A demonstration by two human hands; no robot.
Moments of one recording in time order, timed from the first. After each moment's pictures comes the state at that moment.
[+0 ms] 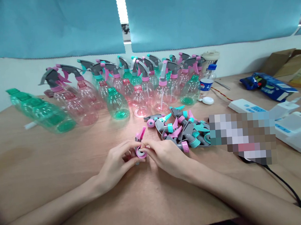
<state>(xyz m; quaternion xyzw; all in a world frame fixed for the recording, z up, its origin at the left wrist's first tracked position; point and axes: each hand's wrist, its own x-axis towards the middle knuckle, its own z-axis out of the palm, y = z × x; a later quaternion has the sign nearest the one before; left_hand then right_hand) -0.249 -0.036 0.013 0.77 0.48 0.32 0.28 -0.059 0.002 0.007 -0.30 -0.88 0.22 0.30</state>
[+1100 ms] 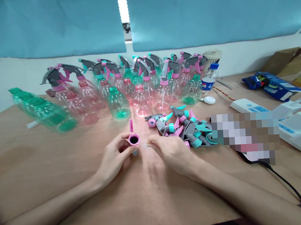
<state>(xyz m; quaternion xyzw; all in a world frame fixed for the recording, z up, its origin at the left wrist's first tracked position) -0.248 -0.031 0.014 0.62 0.57 0.43 0.33 -0.047 0.006 0.011 -0.33 -0.89 0.14 0.30</state>
